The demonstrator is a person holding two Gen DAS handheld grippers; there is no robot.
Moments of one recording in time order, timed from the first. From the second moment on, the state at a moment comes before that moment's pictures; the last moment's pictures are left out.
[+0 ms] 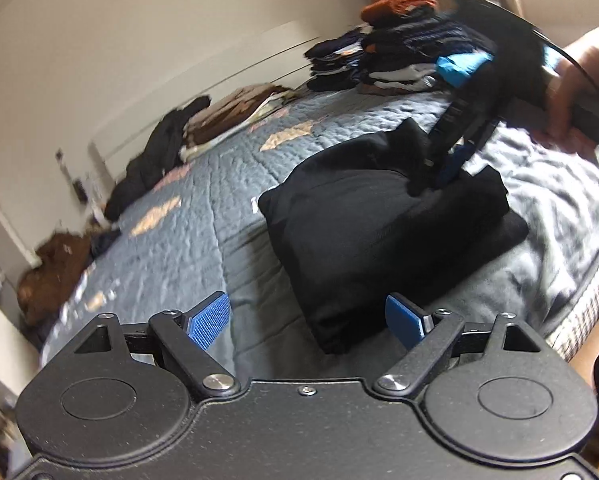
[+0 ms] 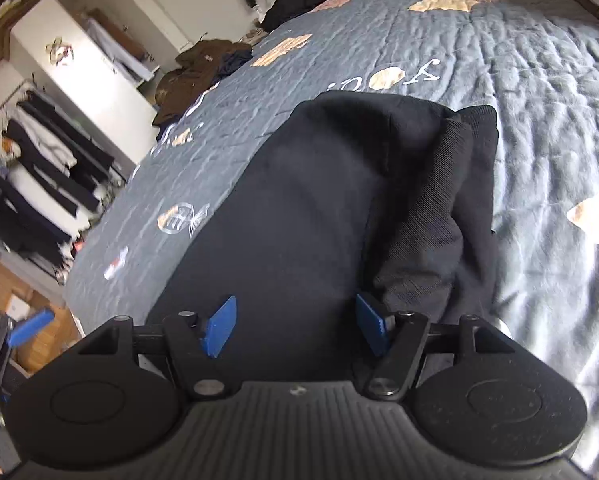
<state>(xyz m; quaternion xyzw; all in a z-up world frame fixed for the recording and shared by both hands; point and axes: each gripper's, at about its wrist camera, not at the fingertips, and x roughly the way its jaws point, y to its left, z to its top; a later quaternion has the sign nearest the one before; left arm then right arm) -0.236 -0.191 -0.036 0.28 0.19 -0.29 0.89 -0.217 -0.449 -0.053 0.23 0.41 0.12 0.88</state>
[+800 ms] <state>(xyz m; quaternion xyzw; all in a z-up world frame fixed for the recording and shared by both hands) -0.293 -0.238 -0.053 0.46 0.07 -0.29 0.84 -0.335 -0.481 -0.001 0.26 0.31 0.03 0.91</state>
